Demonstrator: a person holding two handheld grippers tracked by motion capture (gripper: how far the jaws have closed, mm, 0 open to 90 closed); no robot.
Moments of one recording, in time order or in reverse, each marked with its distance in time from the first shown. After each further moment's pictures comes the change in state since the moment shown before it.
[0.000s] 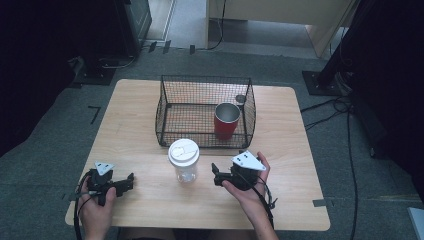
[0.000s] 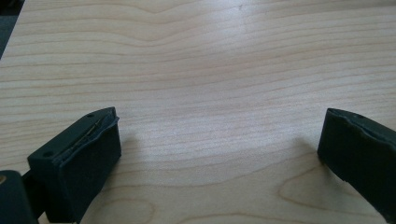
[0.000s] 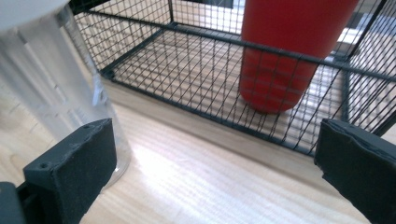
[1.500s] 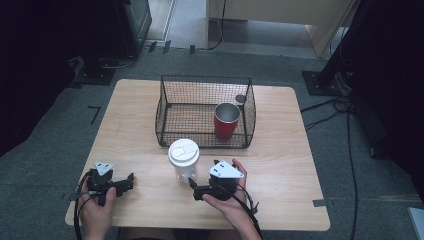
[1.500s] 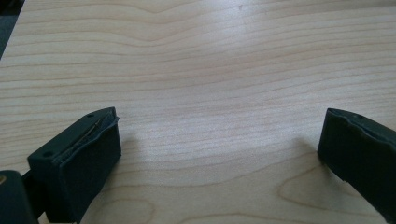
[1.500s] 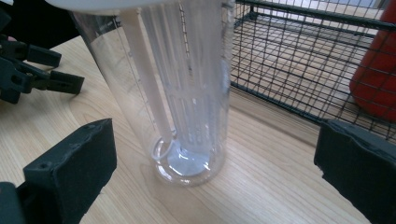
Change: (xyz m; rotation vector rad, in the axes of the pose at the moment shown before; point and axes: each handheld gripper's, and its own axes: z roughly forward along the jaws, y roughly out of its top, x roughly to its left) left arm 0.000 0.000 0.000 0.000 0.000 0.000; right arm 0.053 -0.010 0.014 0.023 0.203 -0.048
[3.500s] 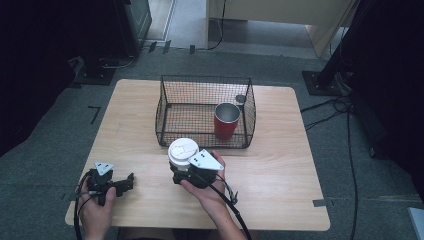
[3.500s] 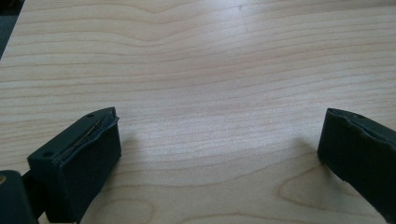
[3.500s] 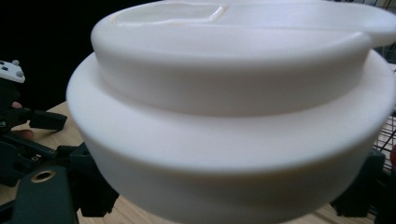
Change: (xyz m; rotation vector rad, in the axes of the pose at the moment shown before) left arm 0.000 0.000 0.000 -0.001 0.000 -0.001; right arm 0.032 0.035 0.038 -0.149 -0.025 0.012
